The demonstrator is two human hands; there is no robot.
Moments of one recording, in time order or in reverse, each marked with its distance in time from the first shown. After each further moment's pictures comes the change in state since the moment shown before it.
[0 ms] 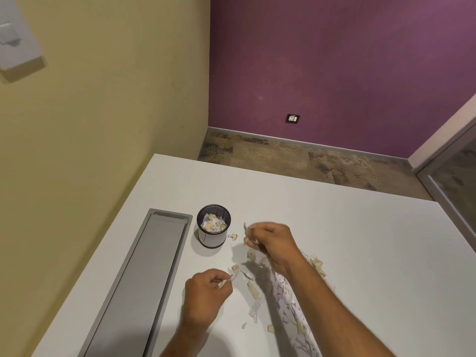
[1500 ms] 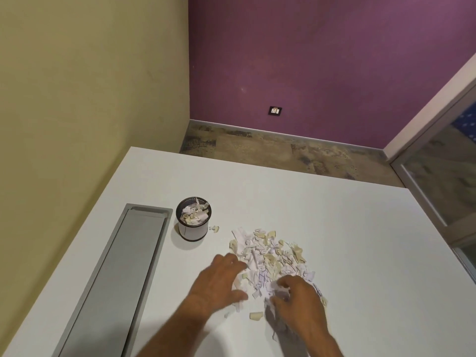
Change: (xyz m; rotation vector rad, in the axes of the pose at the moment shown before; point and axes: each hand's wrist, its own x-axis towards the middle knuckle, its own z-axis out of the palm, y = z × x) left_hand 0.016 0.017 0.040 0.761 -0.511 0.540; right_hand -0.093 0.096 -0.093 -1.100 0.327 -0.047
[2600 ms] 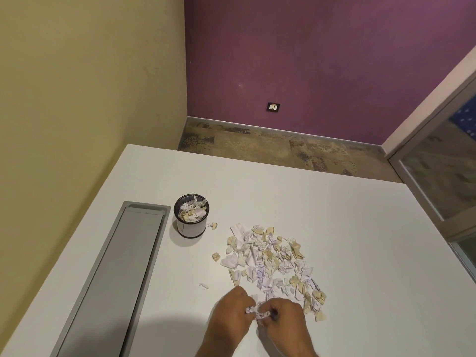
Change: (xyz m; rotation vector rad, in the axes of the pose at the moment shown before) left_hand -0.026 0.028 0.085 -0.200 0.107 -0.090; right_hand -0.031 0.002 0.032 0.162 -0.140 0.039
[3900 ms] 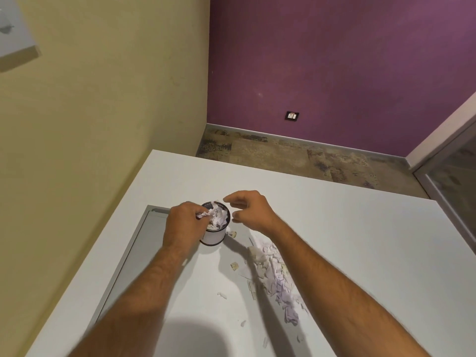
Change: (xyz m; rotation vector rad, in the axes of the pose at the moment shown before) left_hand 0.071 -0.043 -0.217 -0.193 0.614 -0.286; right_hand 0.152 -0.206 -0.040 0.251 -0.194 -0.445
